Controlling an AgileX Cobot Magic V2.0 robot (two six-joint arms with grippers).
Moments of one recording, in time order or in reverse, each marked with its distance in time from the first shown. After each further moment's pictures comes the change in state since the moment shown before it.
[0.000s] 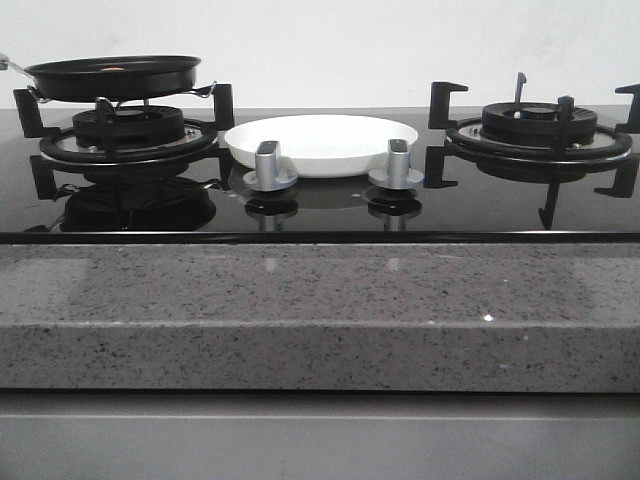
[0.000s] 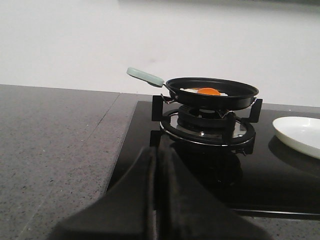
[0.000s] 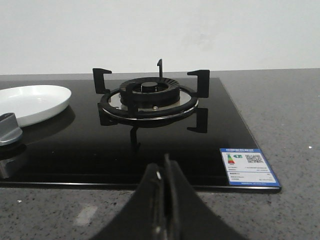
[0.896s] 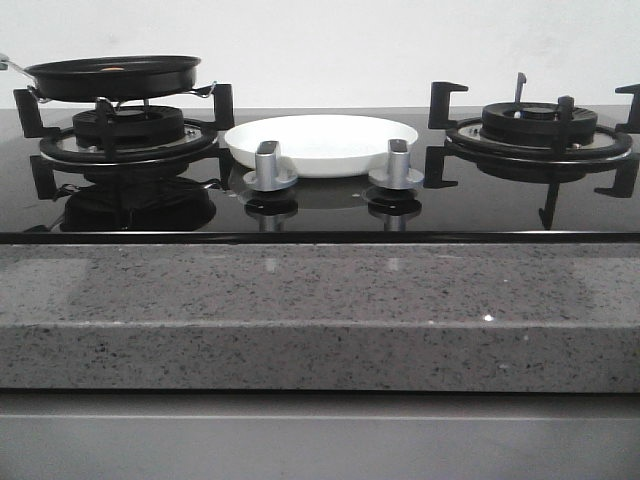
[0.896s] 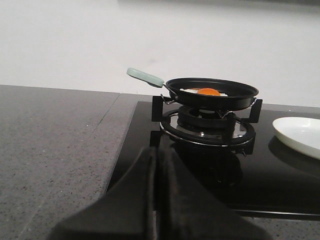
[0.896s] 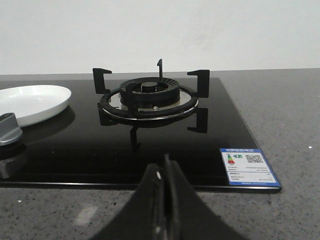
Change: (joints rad) left arm 0.000 0.000 0.000 0.000 0.000 0.000; right arm 0.000 0.000 0.000 0.000 0.000 0.000
